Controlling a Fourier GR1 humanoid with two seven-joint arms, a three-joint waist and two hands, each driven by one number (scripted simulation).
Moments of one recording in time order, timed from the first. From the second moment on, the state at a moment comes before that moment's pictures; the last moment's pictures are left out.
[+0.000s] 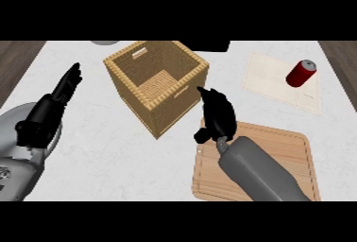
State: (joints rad) left arm -0.26 0.55 -0.23 -1.49 0.15 0.16 -0.04; right arm -0.62 -0.13 0.65 -1.06 0.72 -0.32 0.67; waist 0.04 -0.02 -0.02
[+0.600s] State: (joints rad) left arm -0.26 0.55 -0.21 -1.49 0.15 0.16 -0.03; right arm -0.93 -0.03 0.62 -0.92 0.51 0.41 1.04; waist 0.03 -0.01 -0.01
